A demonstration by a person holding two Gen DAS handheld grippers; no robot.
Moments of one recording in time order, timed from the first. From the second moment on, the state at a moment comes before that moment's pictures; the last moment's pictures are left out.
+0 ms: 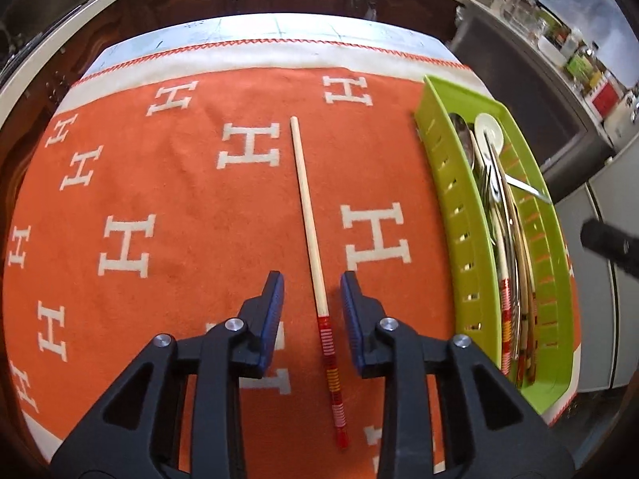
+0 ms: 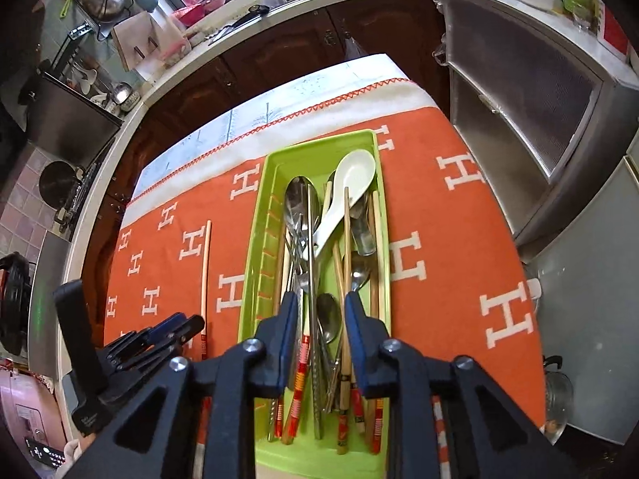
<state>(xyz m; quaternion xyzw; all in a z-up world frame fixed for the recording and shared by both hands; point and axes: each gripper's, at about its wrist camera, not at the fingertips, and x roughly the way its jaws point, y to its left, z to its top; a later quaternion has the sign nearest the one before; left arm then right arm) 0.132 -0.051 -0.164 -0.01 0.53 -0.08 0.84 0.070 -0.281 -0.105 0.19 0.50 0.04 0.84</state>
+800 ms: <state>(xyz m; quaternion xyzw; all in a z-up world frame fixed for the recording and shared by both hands) 0.110 -0.070 -0.137 -0.01 0.48 -0.10 0.87 0.007 -0.272 -0.144 0.23 0.51 0.07 0.83</state>
